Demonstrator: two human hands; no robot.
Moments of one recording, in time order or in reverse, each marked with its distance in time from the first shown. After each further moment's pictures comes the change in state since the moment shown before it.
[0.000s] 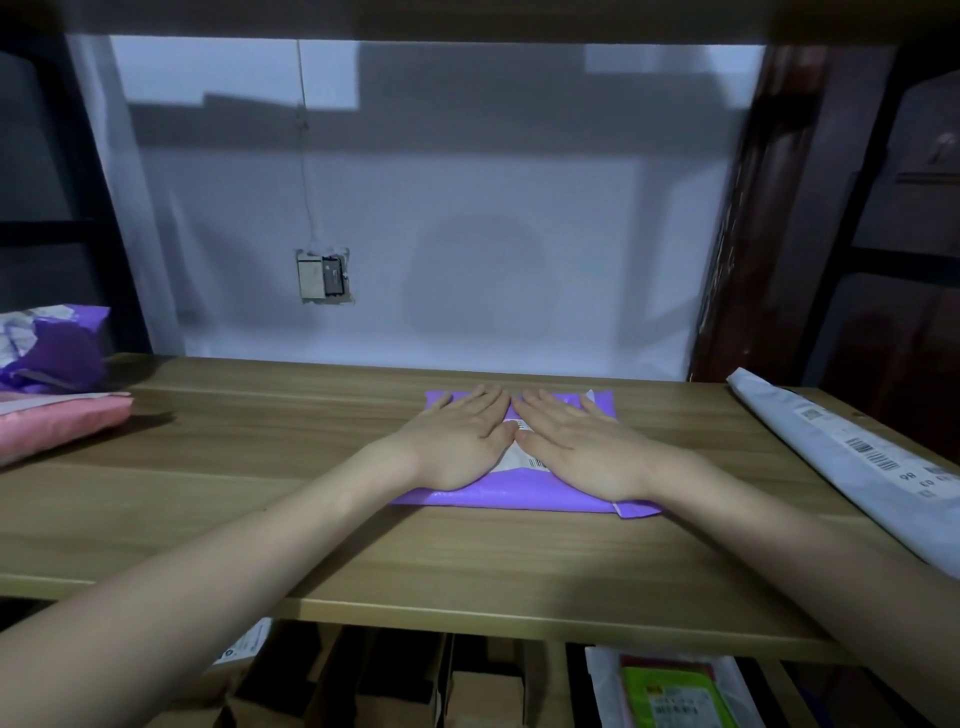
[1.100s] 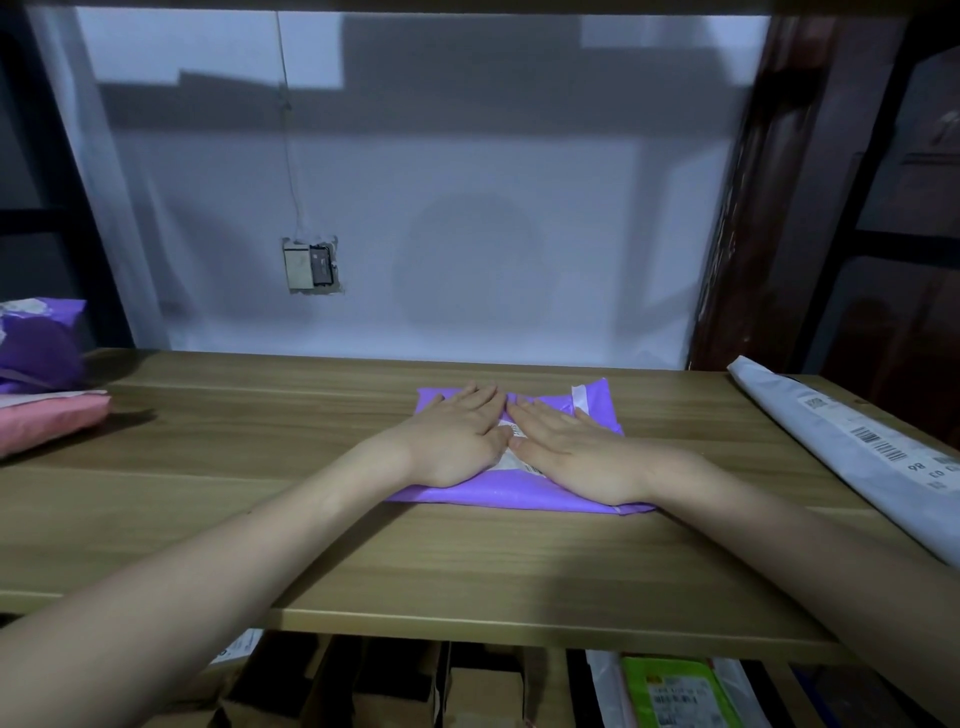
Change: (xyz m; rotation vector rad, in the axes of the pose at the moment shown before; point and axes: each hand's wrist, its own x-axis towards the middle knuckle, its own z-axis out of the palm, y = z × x) left_hand 0.005 -0.002 0.001 -0.045 -0.057 -0.001; right_hand 0.007 0.001 0.009 0.056 -0.102 -0.007
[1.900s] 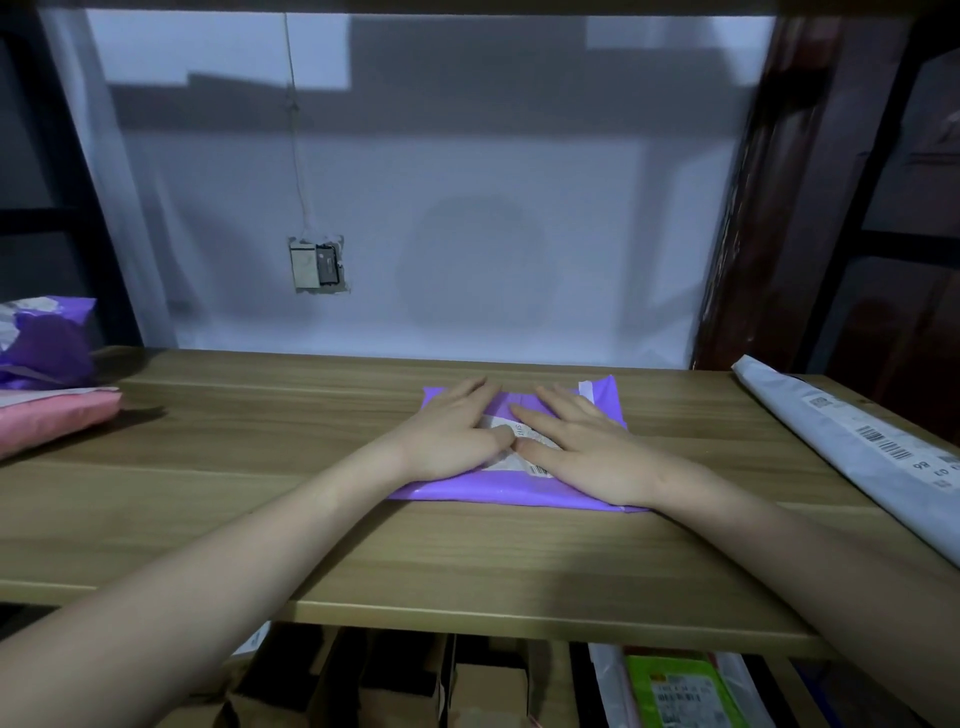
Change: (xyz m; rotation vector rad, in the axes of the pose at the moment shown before) left_hand -0.004 -0.007 0.001 -0.228 0.132 -0.018; right_hand -0.006 0.002 0.005 0.072 0.182 0.041
